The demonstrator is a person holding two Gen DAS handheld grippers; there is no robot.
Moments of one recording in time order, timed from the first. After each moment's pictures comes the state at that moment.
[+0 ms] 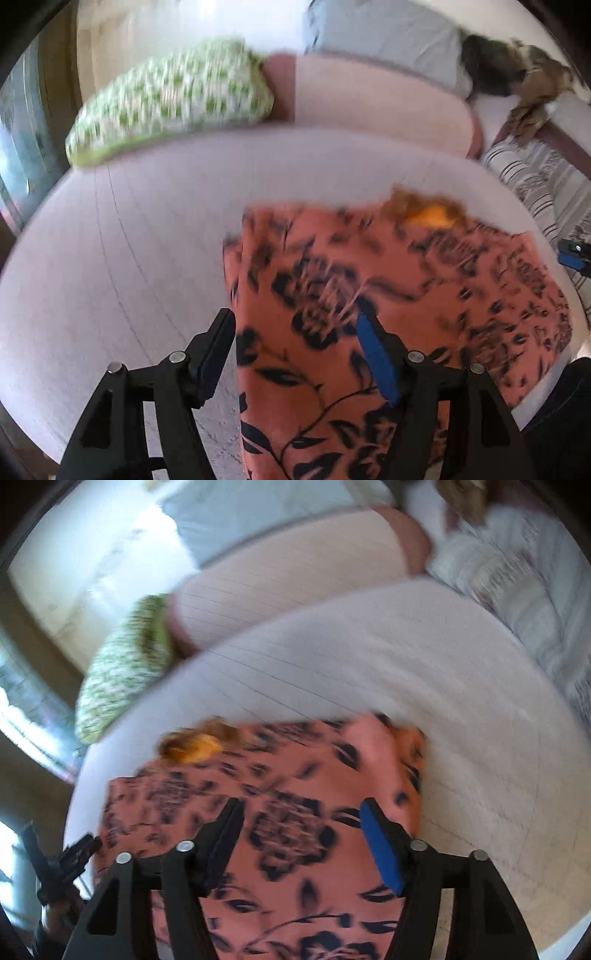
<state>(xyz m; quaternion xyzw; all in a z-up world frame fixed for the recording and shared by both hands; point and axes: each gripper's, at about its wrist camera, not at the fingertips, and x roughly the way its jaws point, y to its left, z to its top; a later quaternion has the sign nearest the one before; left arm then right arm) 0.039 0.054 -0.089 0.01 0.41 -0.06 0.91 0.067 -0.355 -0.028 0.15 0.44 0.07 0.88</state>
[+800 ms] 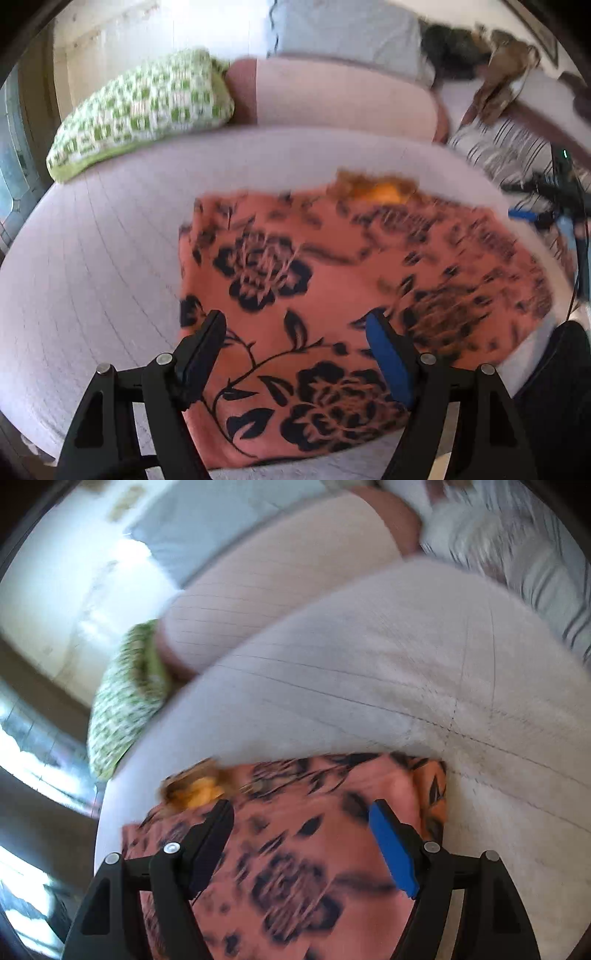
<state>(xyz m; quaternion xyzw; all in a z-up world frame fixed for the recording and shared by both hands) 0.001 0.025 -0.089 0.02 0.41 -0.11 0.90 0.110 -0.377 -0.046 0.22 0.44 0.07 0.87</state>
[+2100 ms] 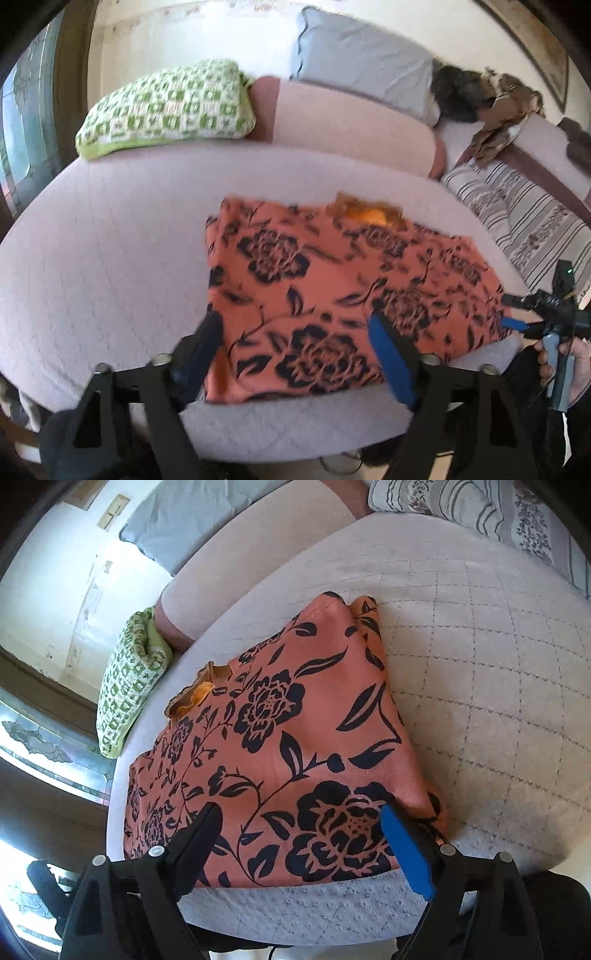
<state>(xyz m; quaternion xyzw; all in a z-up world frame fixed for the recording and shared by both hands) -0.065 0.058 -0.060 -0.05 0.39 -0.10 0.92 -0.017 -0.379 -0.093 0.28 0.47 0.06 0.83</state>
